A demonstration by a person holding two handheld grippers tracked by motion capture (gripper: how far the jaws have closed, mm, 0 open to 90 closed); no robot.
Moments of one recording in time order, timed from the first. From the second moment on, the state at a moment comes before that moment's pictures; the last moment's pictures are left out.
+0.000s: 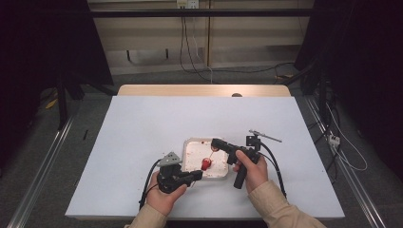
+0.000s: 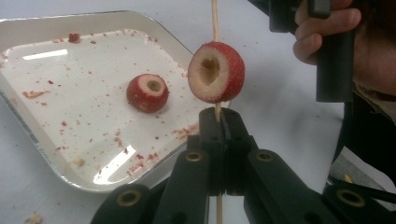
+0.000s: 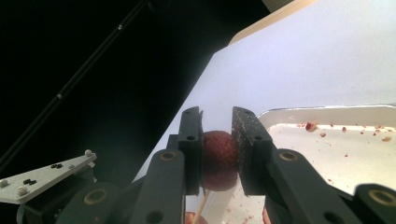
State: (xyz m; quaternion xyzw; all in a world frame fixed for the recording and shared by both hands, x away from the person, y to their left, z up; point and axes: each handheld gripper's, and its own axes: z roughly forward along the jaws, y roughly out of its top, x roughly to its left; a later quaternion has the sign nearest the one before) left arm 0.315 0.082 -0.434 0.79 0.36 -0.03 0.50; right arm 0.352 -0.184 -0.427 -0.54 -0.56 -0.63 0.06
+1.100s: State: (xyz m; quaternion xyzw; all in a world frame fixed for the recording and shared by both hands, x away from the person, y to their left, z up) left arm 0.320 0.088 -0.433 0.76 0.39 -0.02 0.51; right arm 0.344 -0.165 -0.434 -0.52 -0.58 -0.63 0.05
